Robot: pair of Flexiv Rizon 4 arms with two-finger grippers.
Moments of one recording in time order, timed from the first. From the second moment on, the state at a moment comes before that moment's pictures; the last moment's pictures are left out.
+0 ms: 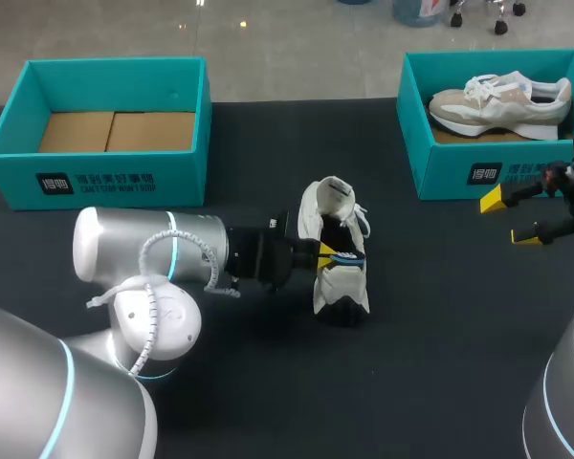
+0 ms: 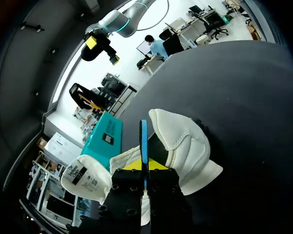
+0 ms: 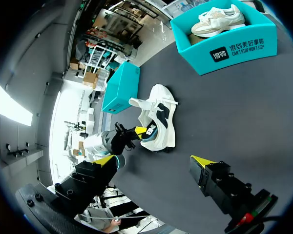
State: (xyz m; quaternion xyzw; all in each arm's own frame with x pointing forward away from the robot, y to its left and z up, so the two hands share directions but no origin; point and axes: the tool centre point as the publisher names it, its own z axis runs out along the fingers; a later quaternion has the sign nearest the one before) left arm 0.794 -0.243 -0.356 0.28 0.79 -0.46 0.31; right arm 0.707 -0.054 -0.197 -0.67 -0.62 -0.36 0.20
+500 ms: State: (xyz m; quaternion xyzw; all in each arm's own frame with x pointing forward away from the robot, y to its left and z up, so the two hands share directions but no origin) left arm 0.785 -0.248 -0.340 0.26 0.78 -0.47 0.31; right arm 0.707 -0.054 -0.197 -0.67 -0.62 -0.36 0.20
